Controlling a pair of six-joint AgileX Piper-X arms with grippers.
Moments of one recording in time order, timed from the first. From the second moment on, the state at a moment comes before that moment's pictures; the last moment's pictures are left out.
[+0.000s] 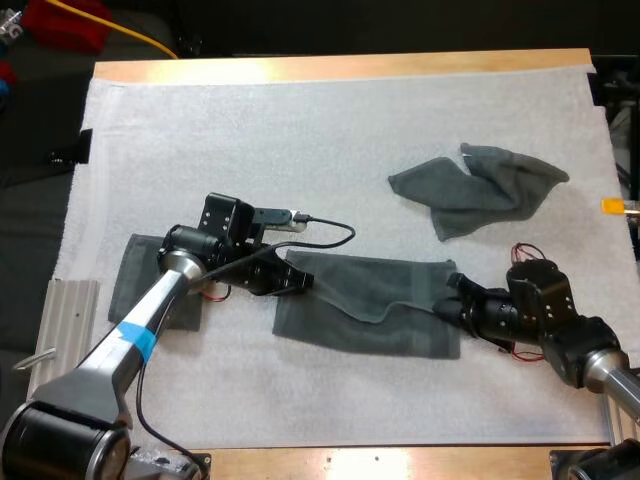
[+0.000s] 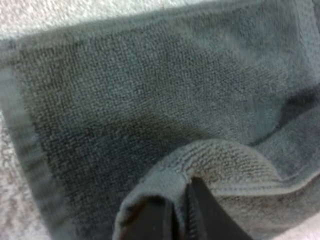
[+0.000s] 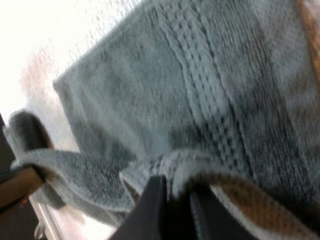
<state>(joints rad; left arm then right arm) -0.26 1.52 -0.87 0.73 0.56 -1.84 0.40 1.17 -0.40 0.19 -0.47 -0.70</state>
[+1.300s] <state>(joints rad) -0.26 1.54 -0.87 0.60 0.44 -1.84 0.40 1.22 -0.40 0.01 -0.30 -0.72</state>
